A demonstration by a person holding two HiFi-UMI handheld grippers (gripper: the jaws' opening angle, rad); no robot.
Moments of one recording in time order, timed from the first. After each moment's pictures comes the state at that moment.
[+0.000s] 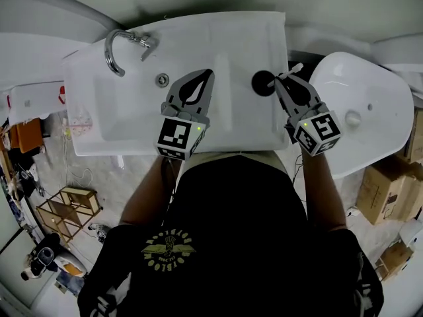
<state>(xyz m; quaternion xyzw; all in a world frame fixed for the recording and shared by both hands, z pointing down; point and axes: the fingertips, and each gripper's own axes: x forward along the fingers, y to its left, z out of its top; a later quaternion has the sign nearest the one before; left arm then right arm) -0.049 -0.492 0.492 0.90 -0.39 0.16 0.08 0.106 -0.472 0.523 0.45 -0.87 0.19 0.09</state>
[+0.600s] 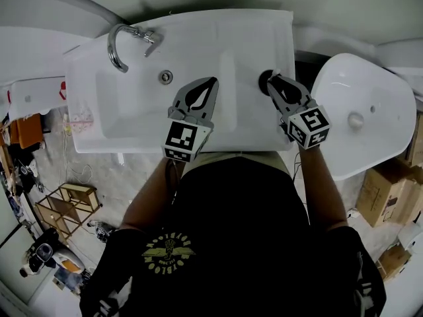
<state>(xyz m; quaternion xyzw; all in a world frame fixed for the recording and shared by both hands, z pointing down) -0.061 -0.474 0.527 0.90 -0.39 0.18 0.10 0.079 -0.467 0.587 0.41 -0.87 0.21 0.15</state>
